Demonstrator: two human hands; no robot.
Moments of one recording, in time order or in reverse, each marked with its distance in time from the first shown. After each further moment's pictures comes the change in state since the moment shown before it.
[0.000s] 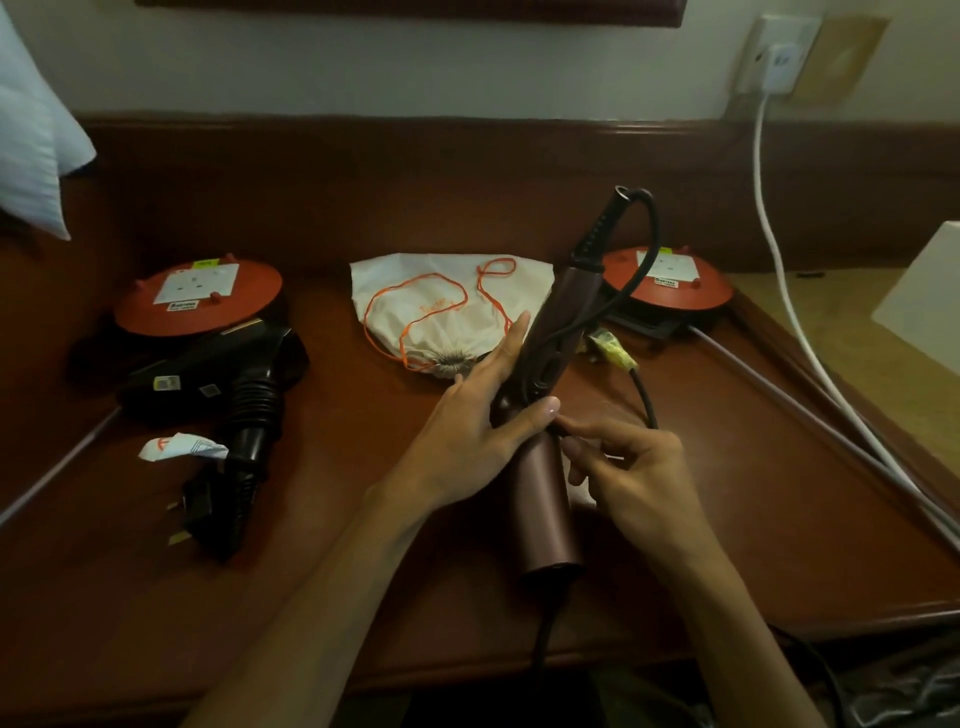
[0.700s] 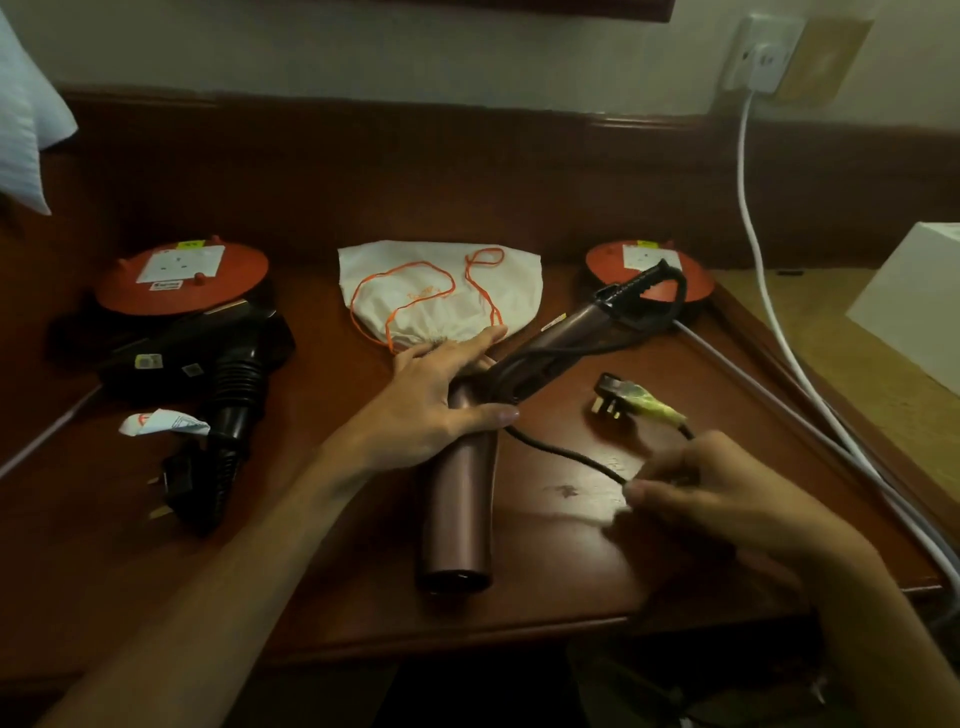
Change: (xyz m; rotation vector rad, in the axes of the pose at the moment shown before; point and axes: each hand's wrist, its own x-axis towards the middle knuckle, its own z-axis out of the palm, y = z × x) left_hand 0.001 -0.011 -0.029 0.156 -0.099 -0.012; right_hand -0.004 0.002 -0.097 -0.501 -0.462 0.223
